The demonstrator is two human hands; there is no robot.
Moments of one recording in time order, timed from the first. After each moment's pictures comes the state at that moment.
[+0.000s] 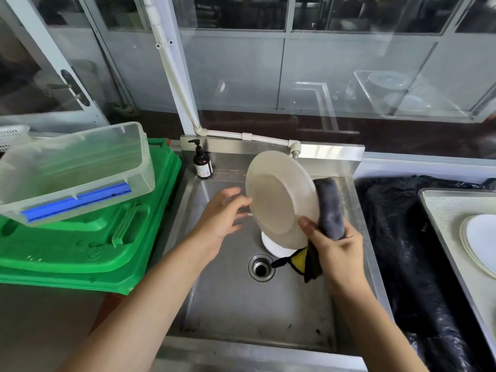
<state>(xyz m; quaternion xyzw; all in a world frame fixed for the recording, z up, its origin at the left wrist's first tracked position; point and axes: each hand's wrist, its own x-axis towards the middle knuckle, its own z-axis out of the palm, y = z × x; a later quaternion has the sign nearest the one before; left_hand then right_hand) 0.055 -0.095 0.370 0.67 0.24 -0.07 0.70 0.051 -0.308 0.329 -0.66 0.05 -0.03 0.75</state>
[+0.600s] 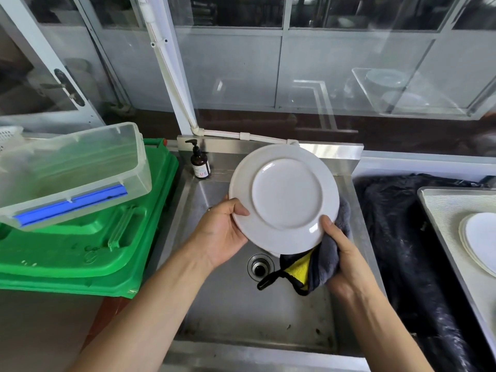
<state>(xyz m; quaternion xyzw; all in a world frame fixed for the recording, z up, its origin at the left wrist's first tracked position) 0.062 -0.101 0.357 0.34 0.18 -0.11 0.92 0.065 -0.327 0.308 -0.37 0.14 0.21 0.89</state>
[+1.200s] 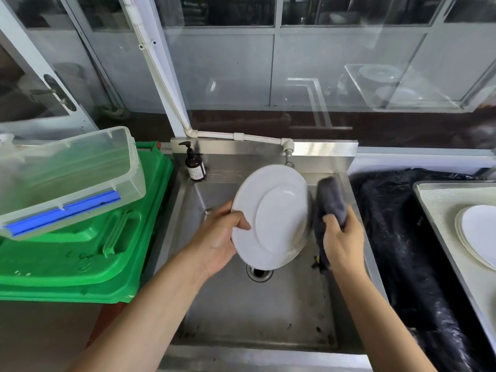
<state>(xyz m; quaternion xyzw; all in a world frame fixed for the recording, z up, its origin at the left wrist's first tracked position) 0.054 -0.107 0.361 0.52 0.19 -0.12 0.82 0.085 -0.322 0.314 -0.78 0.15 -0.06 0.60</state>
